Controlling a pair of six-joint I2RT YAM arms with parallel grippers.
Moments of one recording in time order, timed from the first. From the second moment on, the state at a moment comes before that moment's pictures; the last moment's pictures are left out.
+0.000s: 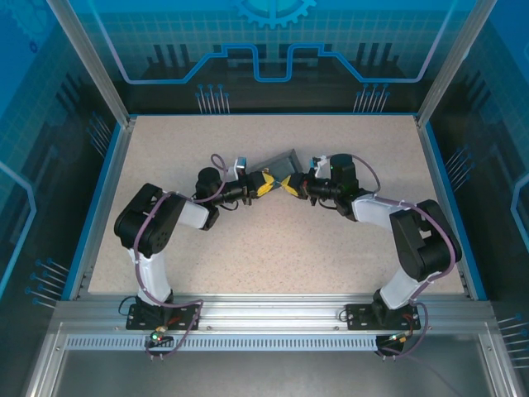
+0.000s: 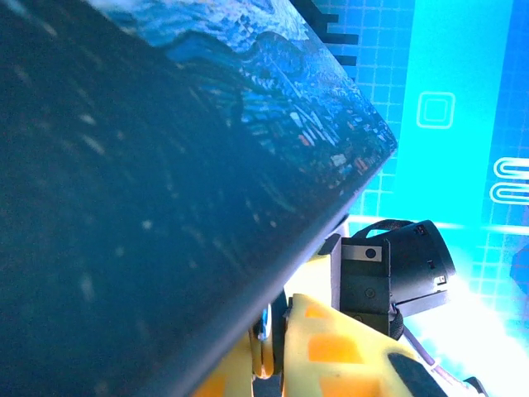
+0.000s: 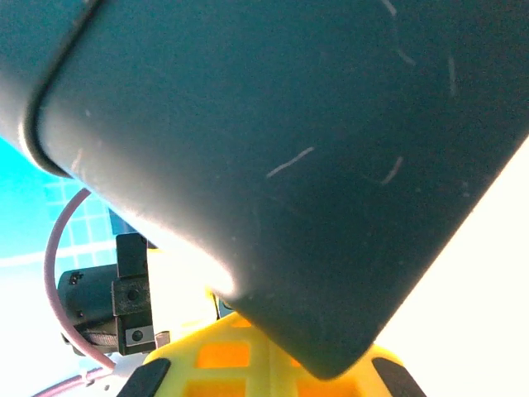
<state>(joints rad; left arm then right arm) -0.36 1.91 0.74 1.15 0.82 -1.58 0.35 1.66 0.81 0.41 -0.76 1.25</state>
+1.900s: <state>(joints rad) -0.35 1.94 0.72 1.24 0.73 -1.60 0.37 1.44 1.00 -0.15 -0.60 0.91</state>
